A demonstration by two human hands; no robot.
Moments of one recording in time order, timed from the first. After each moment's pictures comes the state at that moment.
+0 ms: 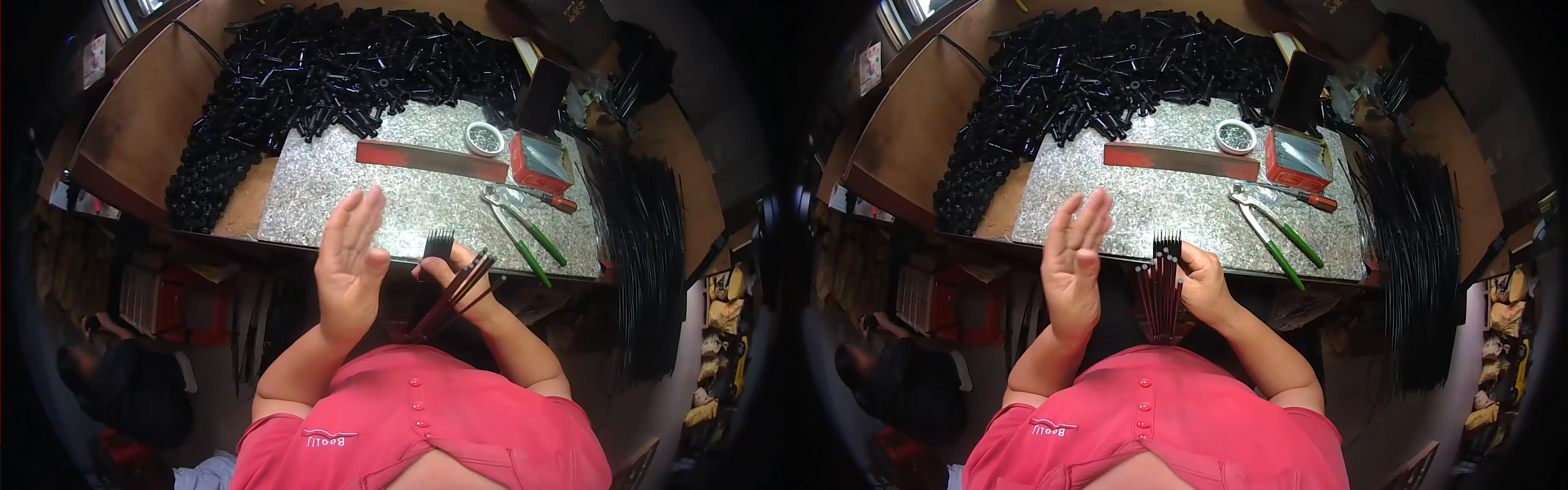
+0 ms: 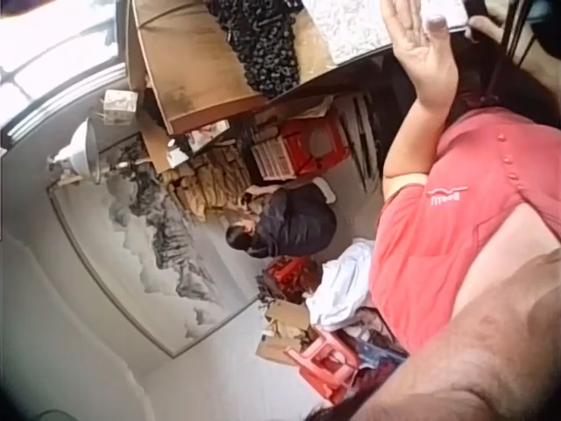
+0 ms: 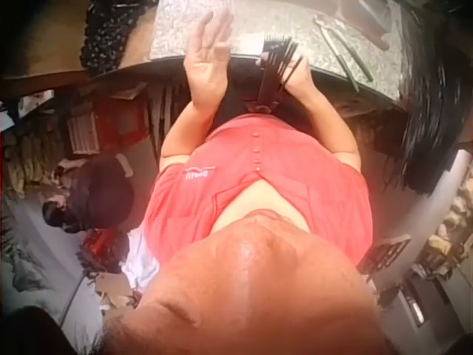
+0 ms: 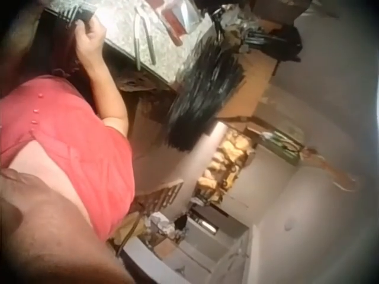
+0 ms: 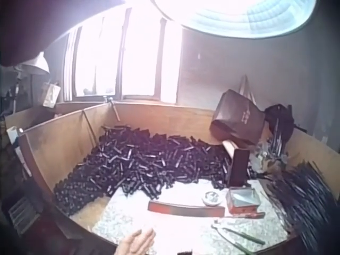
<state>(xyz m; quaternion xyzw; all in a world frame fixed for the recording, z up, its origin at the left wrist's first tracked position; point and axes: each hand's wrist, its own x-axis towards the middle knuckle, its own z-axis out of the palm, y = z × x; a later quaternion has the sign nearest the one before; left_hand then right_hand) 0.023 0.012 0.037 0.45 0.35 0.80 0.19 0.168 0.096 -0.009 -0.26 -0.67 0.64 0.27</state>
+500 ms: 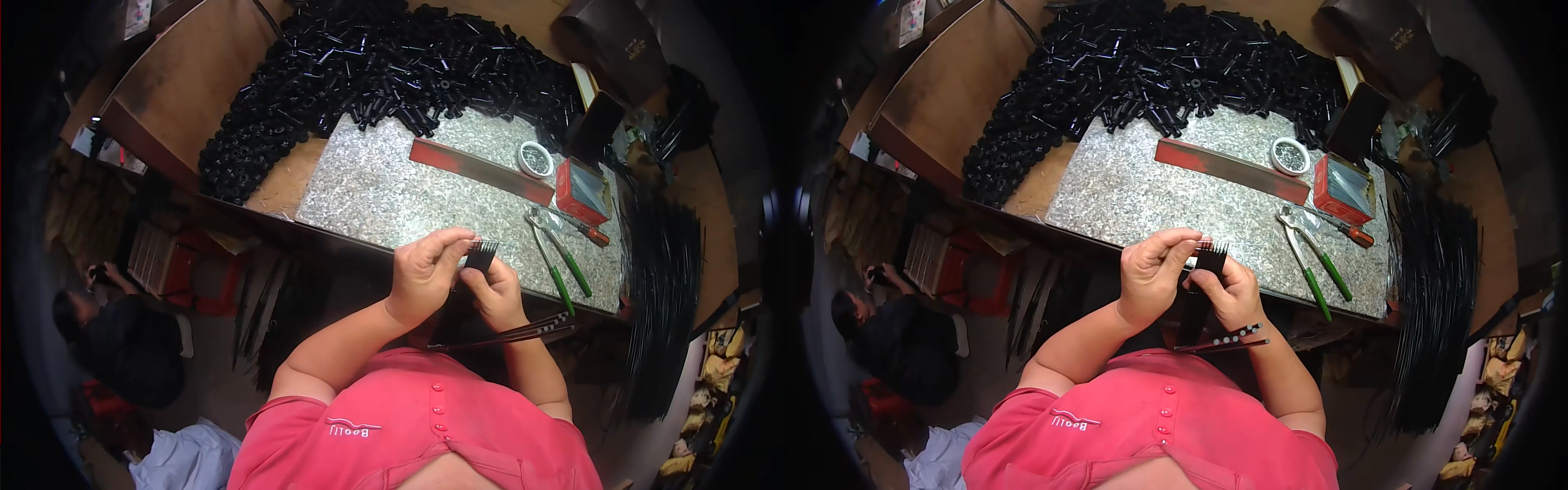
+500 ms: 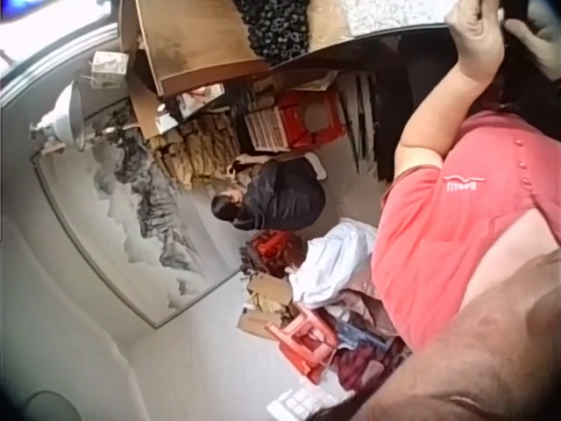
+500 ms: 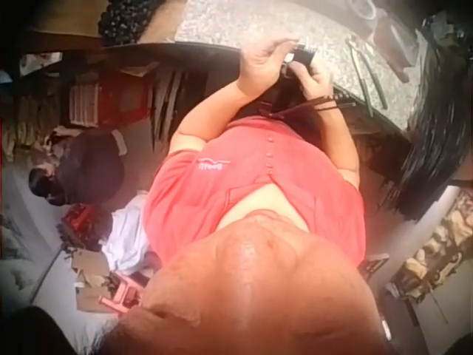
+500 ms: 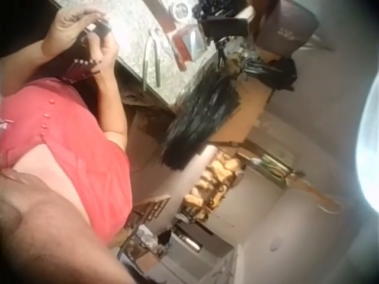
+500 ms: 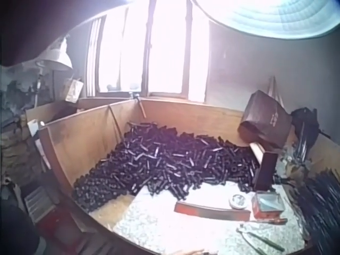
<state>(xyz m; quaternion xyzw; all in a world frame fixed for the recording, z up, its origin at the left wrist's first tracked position) 0.029 0.025 0.002 0.45 0.54 0.67 0.24 0.162 0.092 -0.002 -0.26 -0.66 0.65 0.26</state>
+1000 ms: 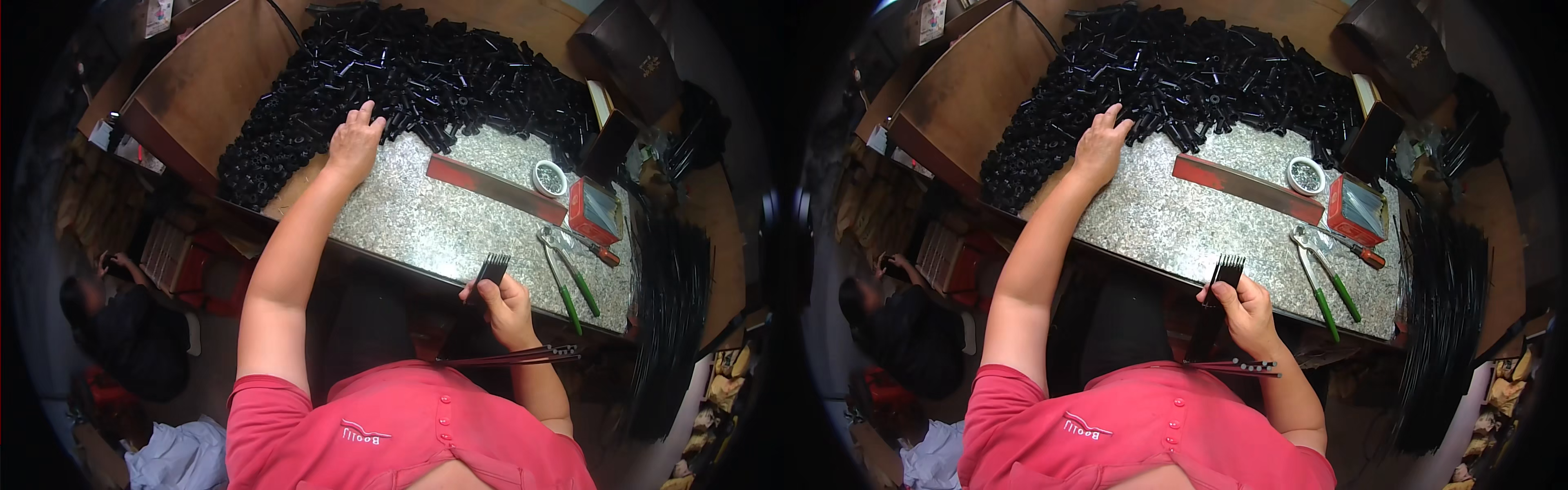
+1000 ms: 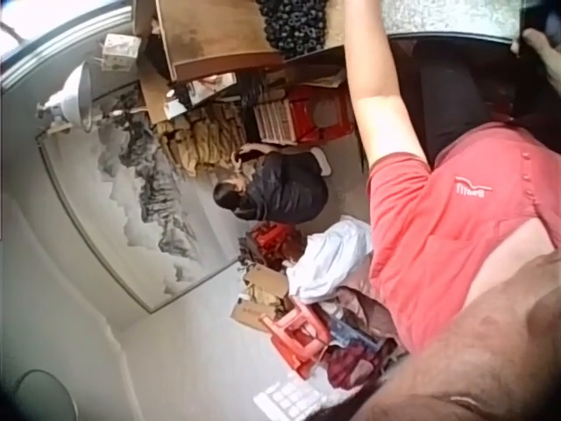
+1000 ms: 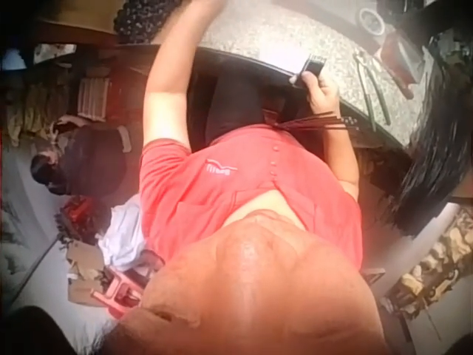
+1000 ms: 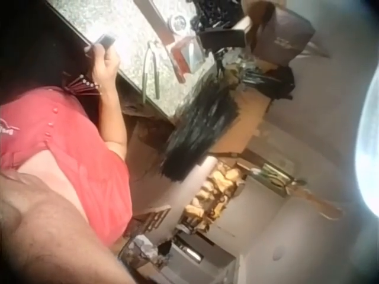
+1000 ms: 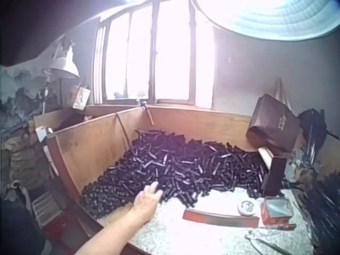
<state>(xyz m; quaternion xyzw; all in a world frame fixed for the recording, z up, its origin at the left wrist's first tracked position) -0.183 0.116 -0.014 0.57 0.76 0.21 -0.23 0.162 0.097 -0.005 -0.25 -0.67 0.65 0.25</state>
